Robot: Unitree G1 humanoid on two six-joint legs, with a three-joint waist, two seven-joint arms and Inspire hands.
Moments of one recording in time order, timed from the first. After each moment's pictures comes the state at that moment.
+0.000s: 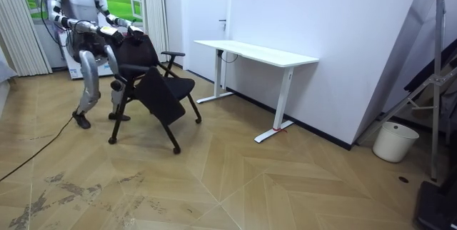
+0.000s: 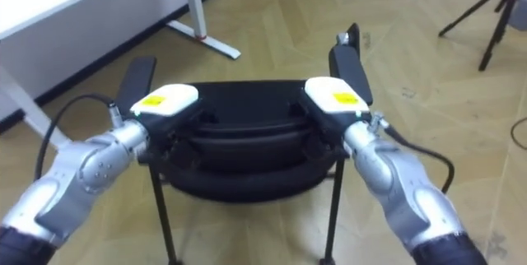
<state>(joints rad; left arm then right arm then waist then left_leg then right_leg) -0.25 0.41 -0.36 0.24 0.76 -0.10 -0.33 -0.19 -0.48 0.29 0.32 -0.72 -0.14 0.15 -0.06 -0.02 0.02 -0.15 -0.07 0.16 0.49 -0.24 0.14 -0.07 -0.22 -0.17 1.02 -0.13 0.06</state>
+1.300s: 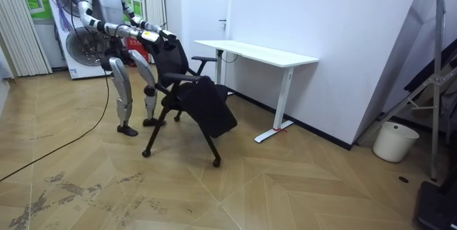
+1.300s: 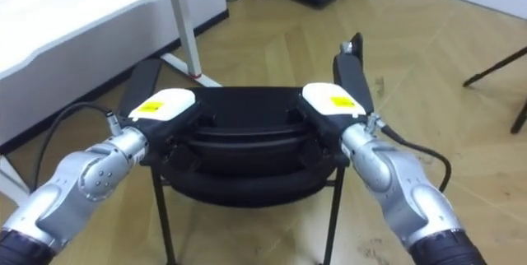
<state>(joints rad) -0.24 0.43 -0.36 0.26 0.74 -0.11 -0.23 -0.22 -0.49 0.29 0.29 -0.70 -0.13 0.21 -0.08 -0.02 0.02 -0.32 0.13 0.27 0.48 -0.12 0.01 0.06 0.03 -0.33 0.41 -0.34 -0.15</state>
